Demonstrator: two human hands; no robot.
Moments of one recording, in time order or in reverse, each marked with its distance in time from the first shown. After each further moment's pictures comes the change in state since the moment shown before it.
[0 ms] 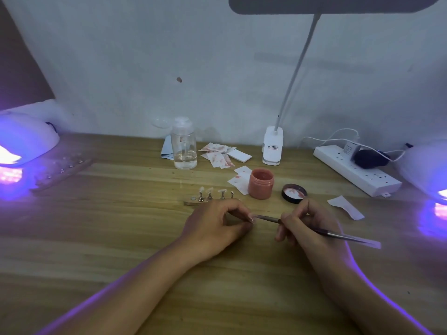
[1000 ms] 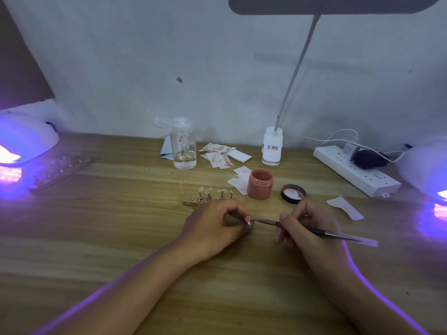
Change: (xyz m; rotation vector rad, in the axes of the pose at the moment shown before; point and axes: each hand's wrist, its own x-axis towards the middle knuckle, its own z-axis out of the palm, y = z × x) left_hand -0.001 0.004 -0.002 -0.006 -0.016 -0.013; right_hand 0.000 -0.001 0.001 -0.025 0.004 0.004
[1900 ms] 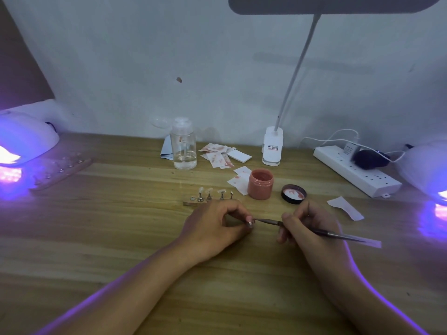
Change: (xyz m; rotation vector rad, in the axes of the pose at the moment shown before) left_hand 0.000 0.000 -0.001 -0.013 -0.006 0.005; right_hand -0.001 -0.003 0.000 -0.002 0.029 0.017
